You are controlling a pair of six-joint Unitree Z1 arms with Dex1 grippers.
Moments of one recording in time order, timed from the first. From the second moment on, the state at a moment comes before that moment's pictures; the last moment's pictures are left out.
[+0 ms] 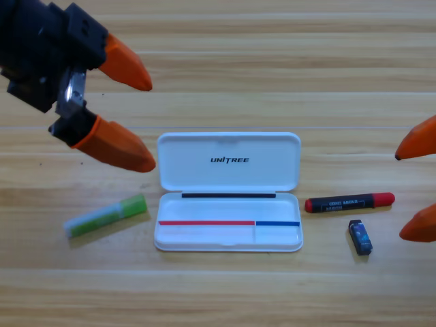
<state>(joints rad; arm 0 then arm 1) -0.81 1.47 -1.43 0.88 -0.27 0.52 0.76 1.37 -1.16 0.76 0.38 -0.44</state>
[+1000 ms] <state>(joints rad) -0.74 1.75 -1.51 0.99 0.15 0.59 0.77 1.48 -1.10 0.71 -0.10 0.02</state>
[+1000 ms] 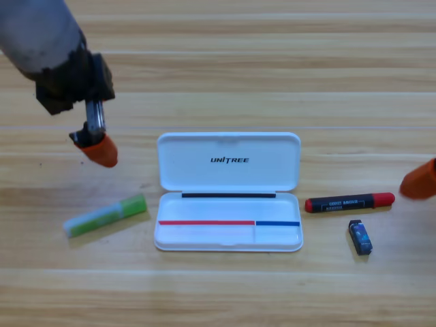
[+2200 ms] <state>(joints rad) -0.62 1.95 -1.26 0.77 0.08 0.56 0.77 1.96 -1.14 0.58 -0.05 0.55</state>
